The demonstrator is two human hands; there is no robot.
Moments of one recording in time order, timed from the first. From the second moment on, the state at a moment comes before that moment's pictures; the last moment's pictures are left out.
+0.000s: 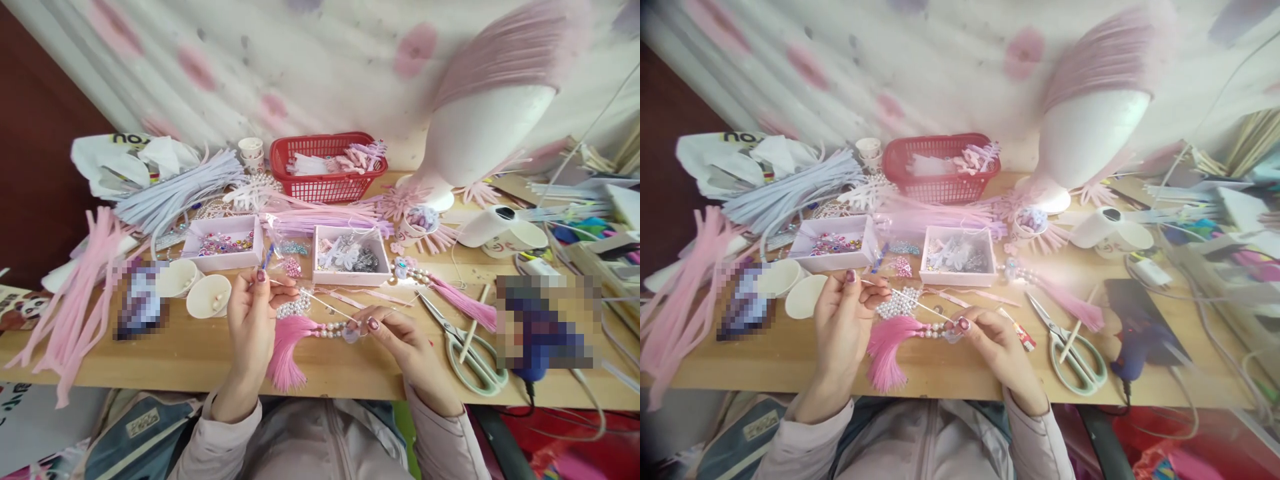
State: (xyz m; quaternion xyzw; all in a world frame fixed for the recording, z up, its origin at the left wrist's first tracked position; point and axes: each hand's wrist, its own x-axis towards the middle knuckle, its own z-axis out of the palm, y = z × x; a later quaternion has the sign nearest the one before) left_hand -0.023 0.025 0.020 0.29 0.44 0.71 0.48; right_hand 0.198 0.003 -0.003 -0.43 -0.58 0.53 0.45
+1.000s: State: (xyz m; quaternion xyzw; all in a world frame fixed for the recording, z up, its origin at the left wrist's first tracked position) left_hand -0.014 -0.014 0.015 0.72 0.42 0.49 0.23; right_hand 0.162 -0.013 0.018 -0.42 -0.51 0.65 0.38
